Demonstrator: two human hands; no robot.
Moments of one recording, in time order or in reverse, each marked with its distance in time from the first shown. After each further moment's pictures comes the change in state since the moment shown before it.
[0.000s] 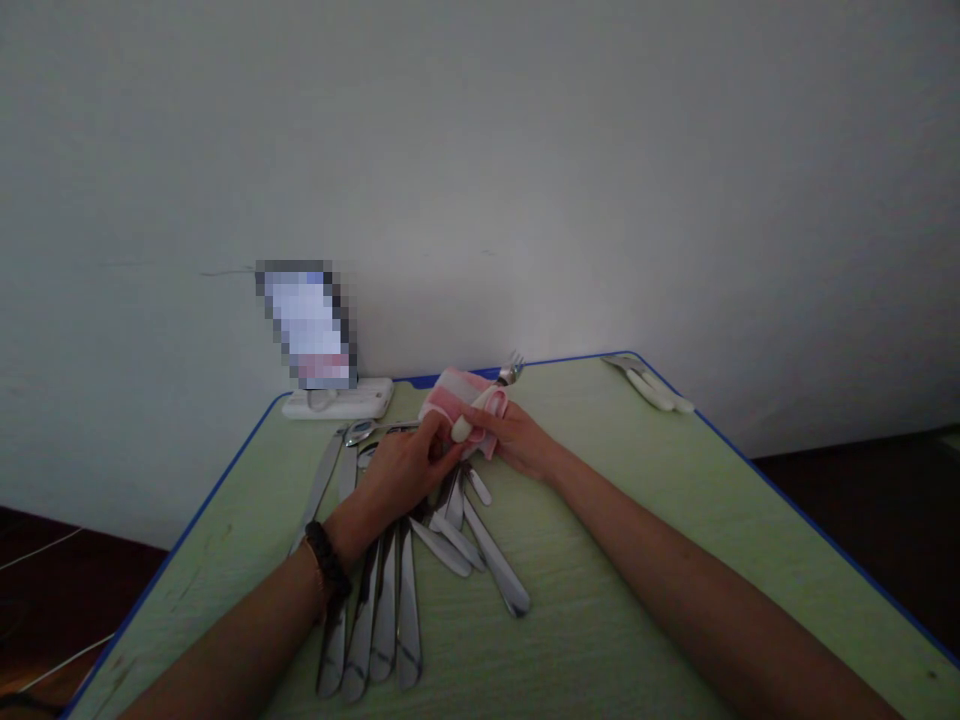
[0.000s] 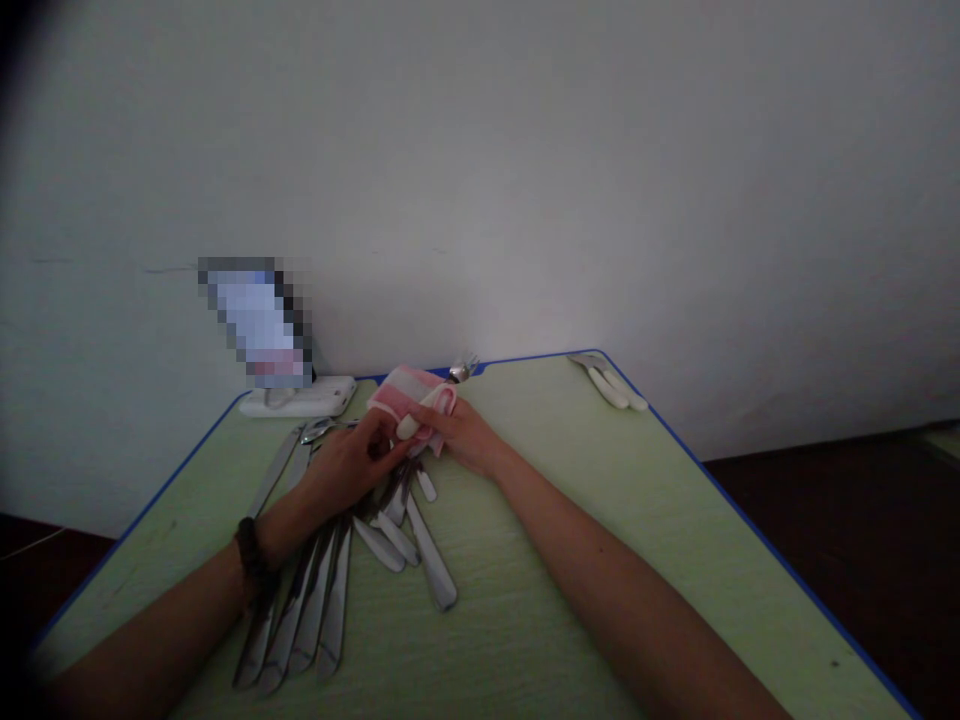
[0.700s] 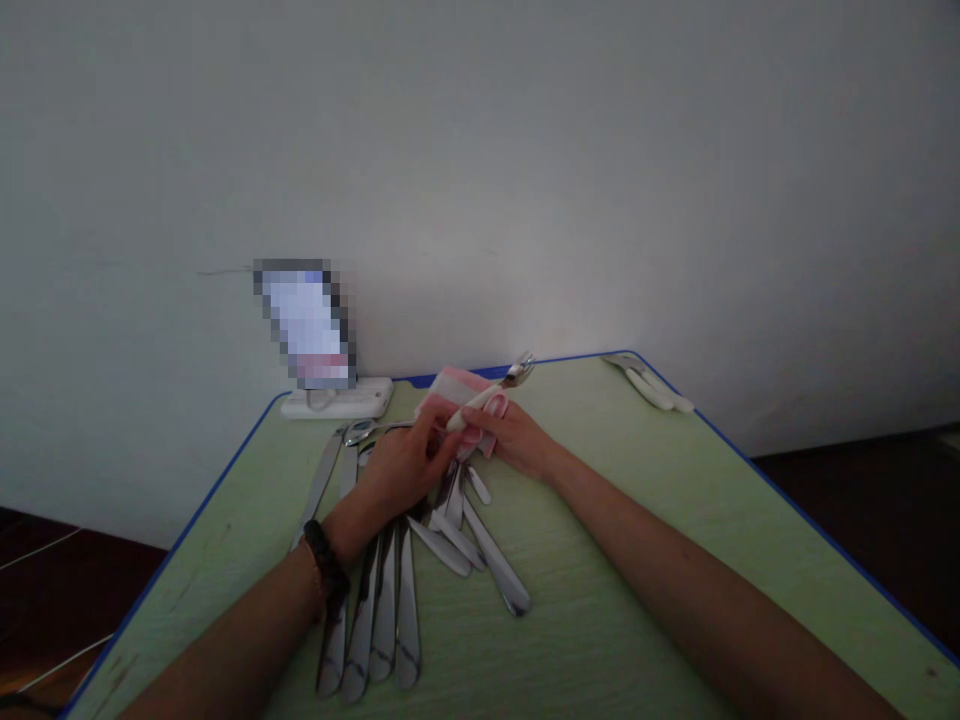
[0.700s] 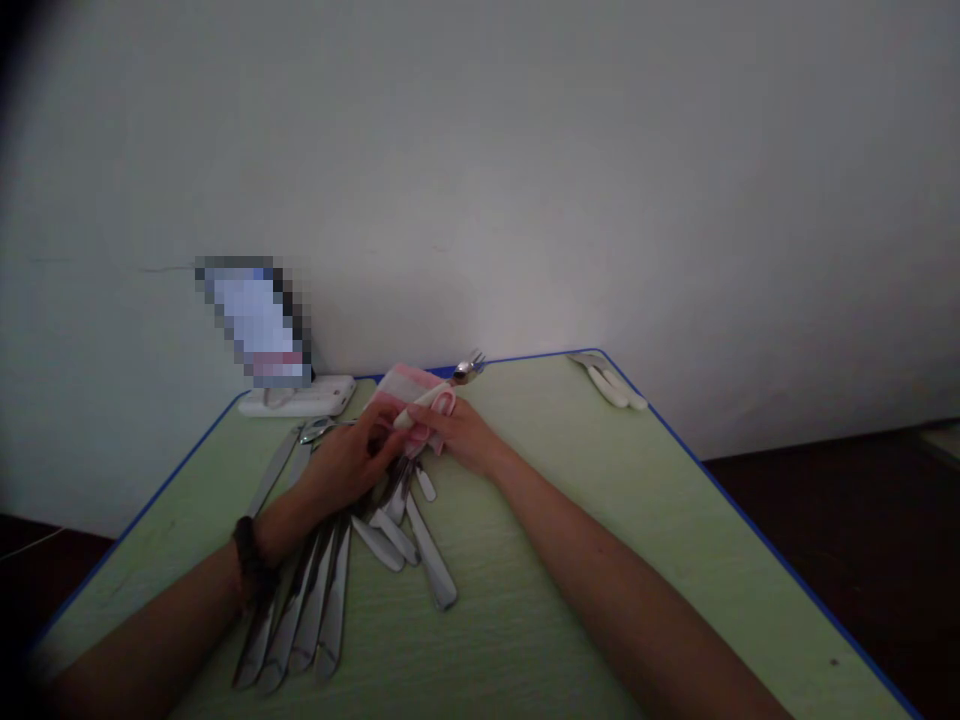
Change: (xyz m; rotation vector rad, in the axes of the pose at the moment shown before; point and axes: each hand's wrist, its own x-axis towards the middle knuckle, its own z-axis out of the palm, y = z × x) left_hand 0.004 0.002 -0.004 -0.055 -0.057 -0.063; right_hand 0.003 0.006 -0.008 -0.070 -0.022 -0.009
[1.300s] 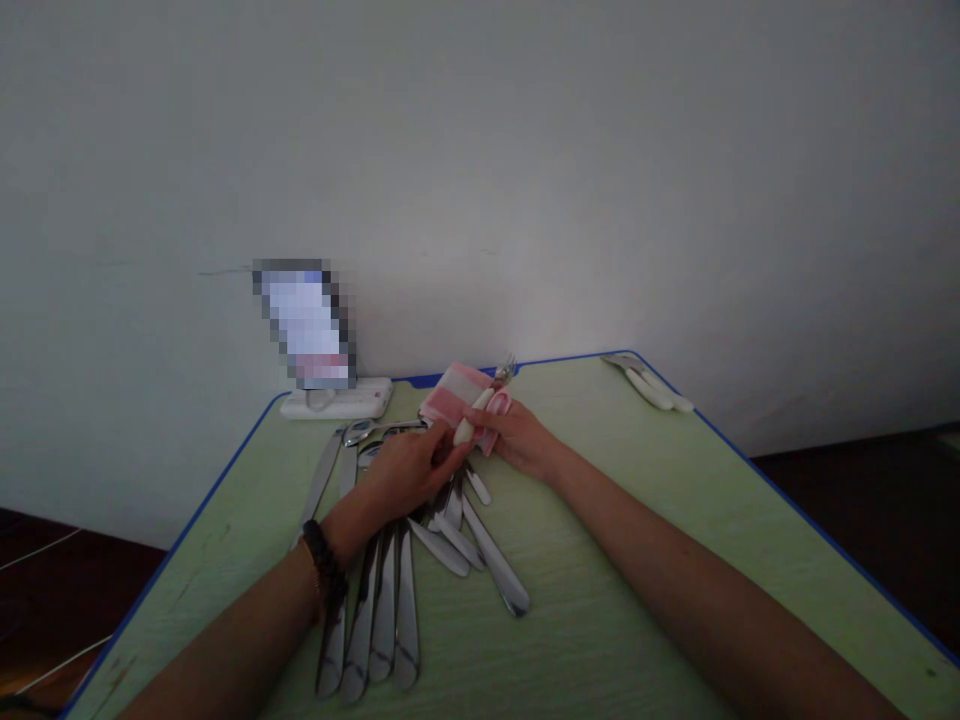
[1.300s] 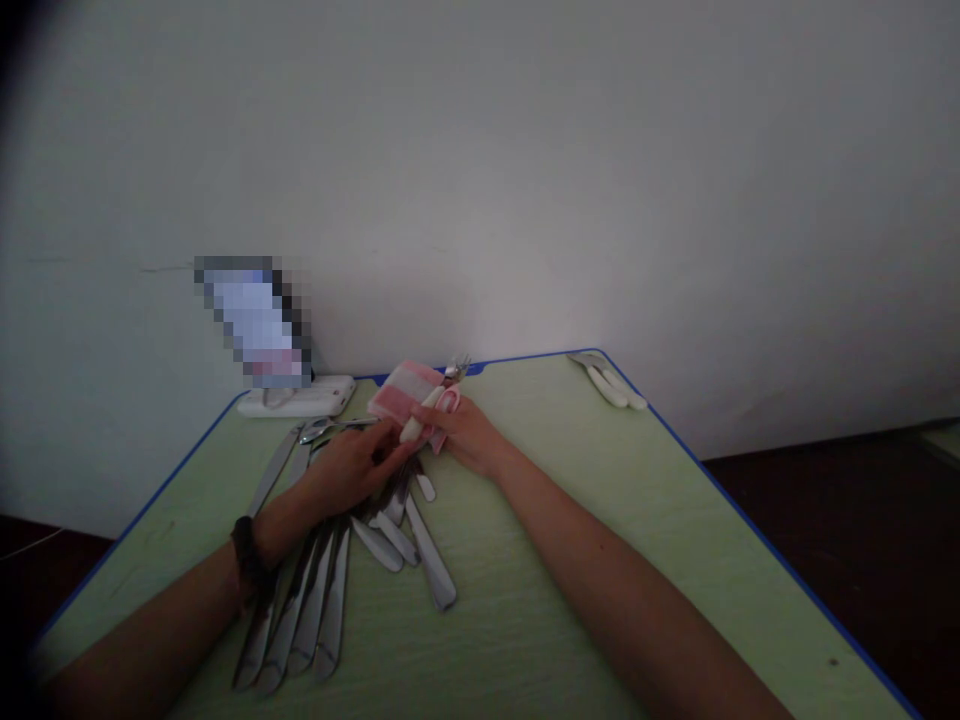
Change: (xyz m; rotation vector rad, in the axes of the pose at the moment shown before) left_hand -0.001 0.001 -0.001 0.104 -0.090 0.122; right_hand 0.001 0.000 -0.003 0.059 0.072 0.006
